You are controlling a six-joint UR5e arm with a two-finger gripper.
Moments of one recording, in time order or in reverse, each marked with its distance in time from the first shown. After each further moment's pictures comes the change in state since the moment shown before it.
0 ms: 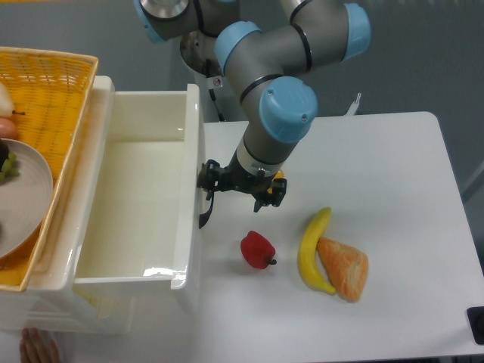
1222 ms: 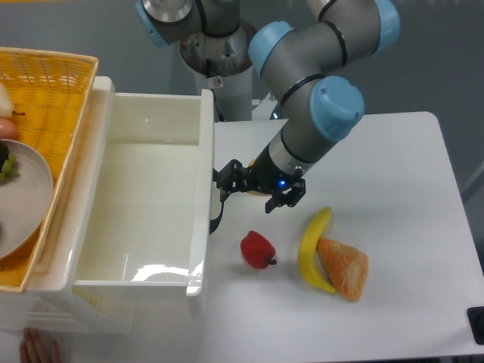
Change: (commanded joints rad) arm 0.084 0.008 0.020 -0.055 -0.199 0.000
